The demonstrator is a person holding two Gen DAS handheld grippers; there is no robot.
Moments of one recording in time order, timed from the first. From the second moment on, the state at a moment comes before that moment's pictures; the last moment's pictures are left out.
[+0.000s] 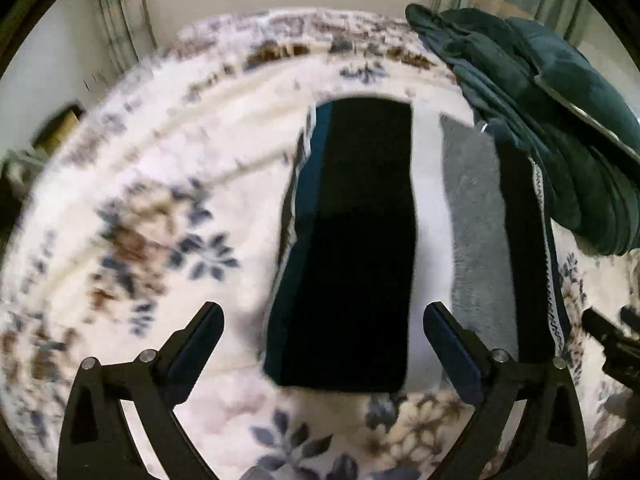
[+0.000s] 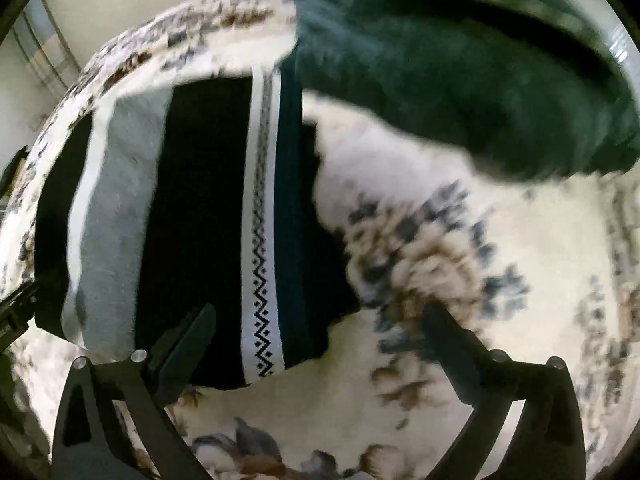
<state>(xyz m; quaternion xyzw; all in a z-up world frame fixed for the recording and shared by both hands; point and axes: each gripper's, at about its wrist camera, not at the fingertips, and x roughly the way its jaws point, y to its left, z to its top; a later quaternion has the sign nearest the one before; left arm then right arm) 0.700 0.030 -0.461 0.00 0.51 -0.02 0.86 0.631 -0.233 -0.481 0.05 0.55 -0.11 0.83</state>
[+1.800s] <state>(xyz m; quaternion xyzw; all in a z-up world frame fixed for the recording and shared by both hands) 0.320 0.035 -0.060 0.00 0.36 -0.04 0.93 0.197 -0.133 0.050 0.01 0.34 -0.12 0.93</state>
